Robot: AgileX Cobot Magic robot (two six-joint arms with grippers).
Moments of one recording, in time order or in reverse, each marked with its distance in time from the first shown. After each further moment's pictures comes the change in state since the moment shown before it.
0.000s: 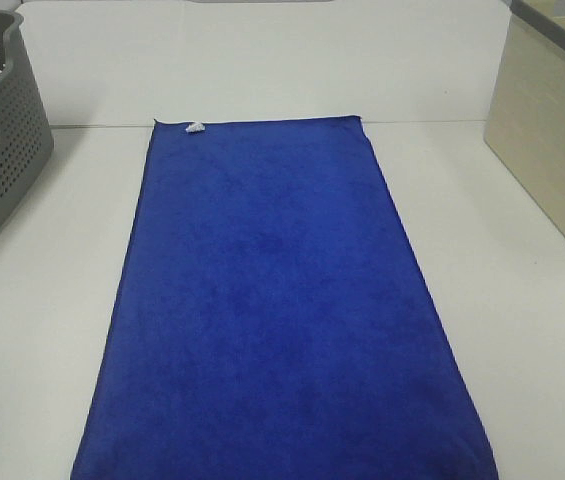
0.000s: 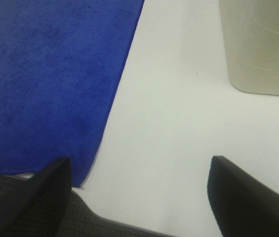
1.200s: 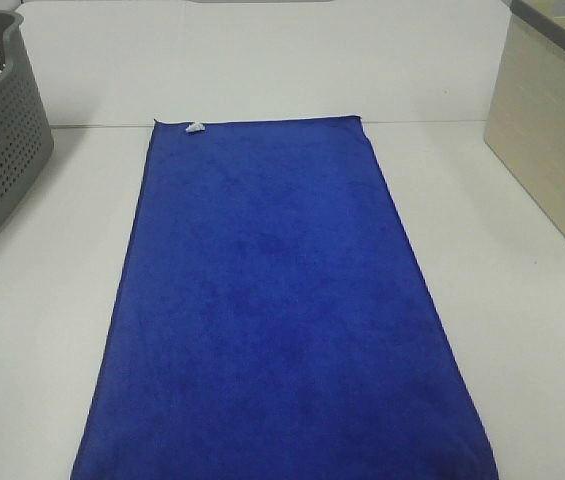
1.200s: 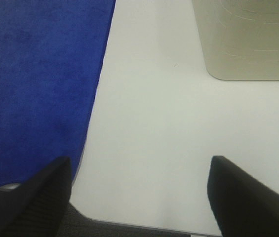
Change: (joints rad) left arm -0.053 0.000 0.000 0.000 -0.002 -0.007; right arm -0.118 0.000 0.000 0.008 0.010 -0.001
